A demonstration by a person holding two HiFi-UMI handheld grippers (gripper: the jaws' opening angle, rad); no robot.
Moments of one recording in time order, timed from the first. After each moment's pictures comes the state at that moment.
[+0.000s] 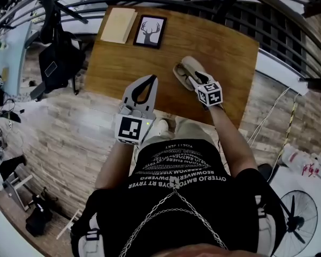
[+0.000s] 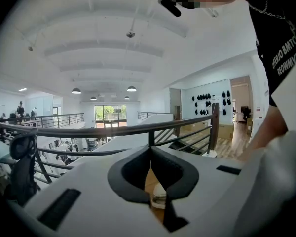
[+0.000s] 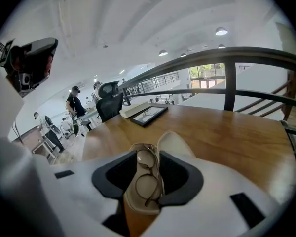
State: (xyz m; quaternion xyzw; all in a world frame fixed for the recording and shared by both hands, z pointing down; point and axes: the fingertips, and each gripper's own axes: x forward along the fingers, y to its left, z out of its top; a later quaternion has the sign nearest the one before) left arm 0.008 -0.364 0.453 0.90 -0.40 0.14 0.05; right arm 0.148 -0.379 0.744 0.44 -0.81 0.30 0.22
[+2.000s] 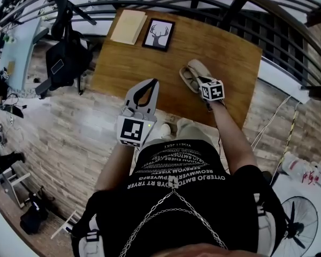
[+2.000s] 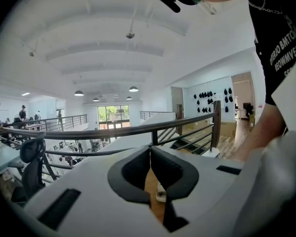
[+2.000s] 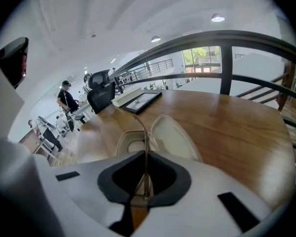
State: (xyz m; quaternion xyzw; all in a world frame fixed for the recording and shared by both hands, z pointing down) left arm -0.023 -0.344 0.441 0.89 -0.42 0.15 0.04; right arm 0.152 -0.381 0.779 0.45 -0.77 0.36 0.28
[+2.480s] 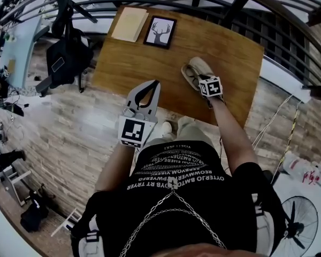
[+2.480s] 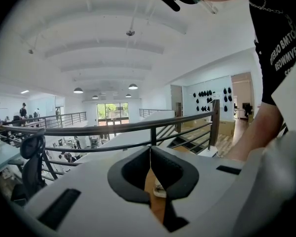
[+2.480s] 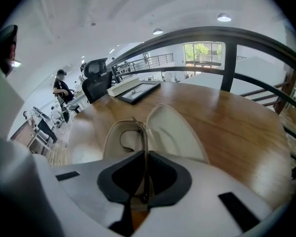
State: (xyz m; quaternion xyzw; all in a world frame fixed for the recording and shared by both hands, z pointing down) left arm -0.025 -0.333 0.451 0.89 -0.41 0.16 0.05; right arm 0.153 -0.383 0.800 0.45 -0.76 0.34 0.33
